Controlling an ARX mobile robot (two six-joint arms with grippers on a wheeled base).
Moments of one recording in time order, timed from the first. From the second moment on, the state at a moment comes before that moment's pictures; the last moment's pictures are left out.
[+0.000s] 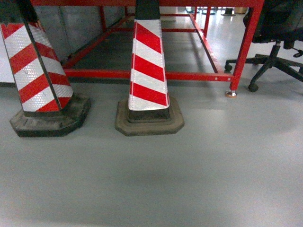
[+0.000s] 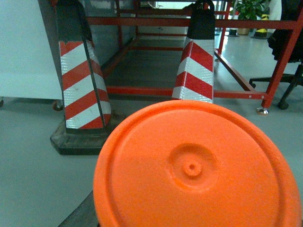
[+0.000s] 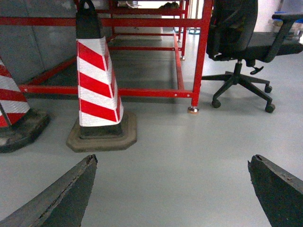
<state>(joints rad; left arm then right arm) 0.00 0.01 0.01 -0.01 0.00 0.00 0.00 0.00 0.01 0.00 0.00 0.00</state>
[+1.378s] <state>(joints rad) 0.00 0.01 0.01 -0.01 0.00 0.00 0.00 0.00 0.01 -0.01 0.00 0.00</state>
